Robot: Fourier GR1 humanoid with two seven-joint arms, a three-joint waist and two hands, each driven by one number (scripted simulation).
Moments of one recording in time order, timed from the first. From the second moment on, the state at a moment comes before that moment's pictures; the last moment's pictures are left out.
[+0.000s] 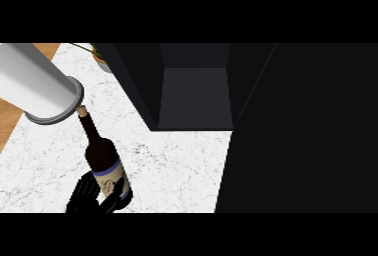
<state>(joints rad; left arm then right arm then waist) 0.26 0.01 -0.07 -1.29 0.48 0.31 -0.50 -0.64 -0.28 0.02 -2.49 -0.07 -0.20 1.05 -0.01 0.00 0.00</state>
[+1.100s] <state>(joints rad) -0.15 0.13 -0.18 -1.13 0.23 0.08 -0.72 -0.64 -0.28 0.01 -2.47 -0.08 -0.19 1.03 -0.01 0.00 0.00</state>
